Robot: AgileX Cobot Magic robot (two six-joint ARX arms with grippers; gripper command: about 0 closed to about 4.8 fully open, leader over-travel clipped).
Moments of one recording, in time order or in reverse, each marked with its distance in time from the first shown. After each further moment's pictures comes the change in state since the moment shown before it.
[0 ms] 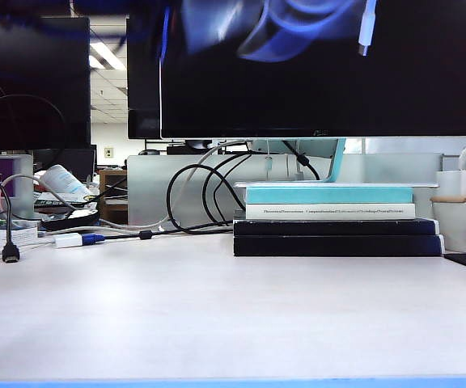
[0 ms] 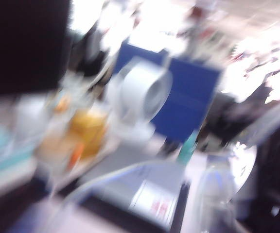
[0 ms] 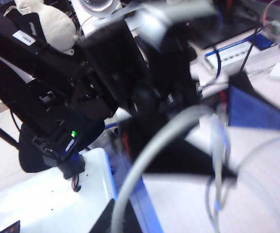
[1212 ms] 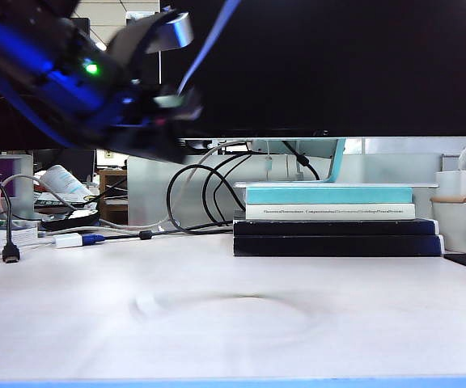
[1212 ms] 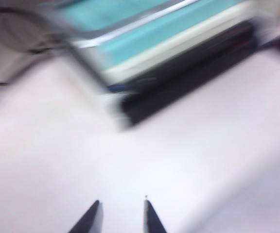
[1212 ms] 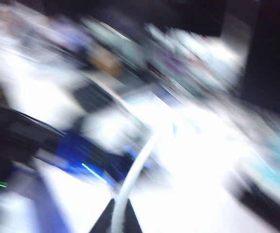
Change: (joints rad) left arm 0.007 -0.028 0.002 -0.589 -0.692 0.460; right arm -0.128 -0.113 0.125 -0.056 0.228 -0.032
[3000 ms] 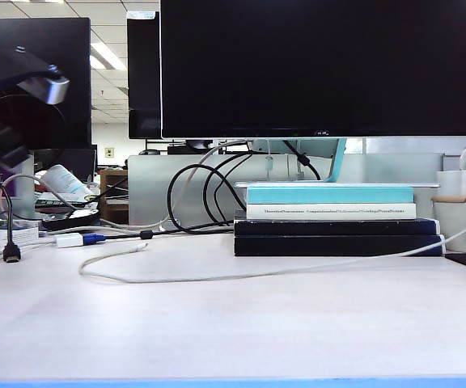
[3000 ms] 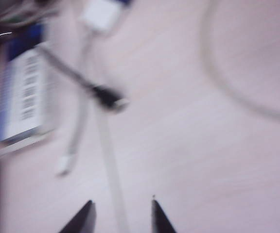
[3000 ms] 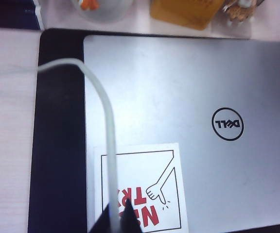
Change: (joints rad) left arm 0.268 -0.216 0.001 -0.573 -0.276 0.188; right arm -0.568 0.170 -0.362 -0.045 0.635 -0.203
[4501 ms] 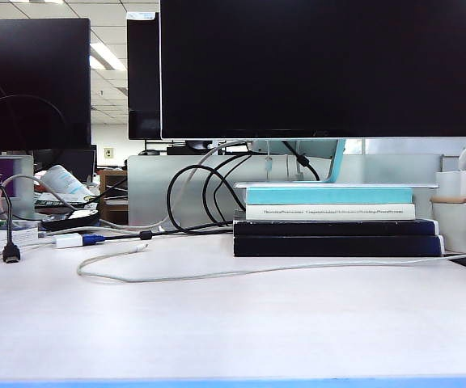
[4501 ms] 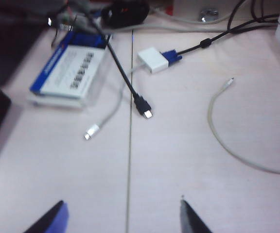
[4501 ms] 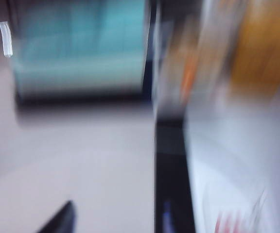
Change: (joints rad) left arm 0.480 -0.722 -0.119 -0.286 0.513 -0.270; right arm -0.001 -0.432 -0.001 -0.067 -0.332 0.245
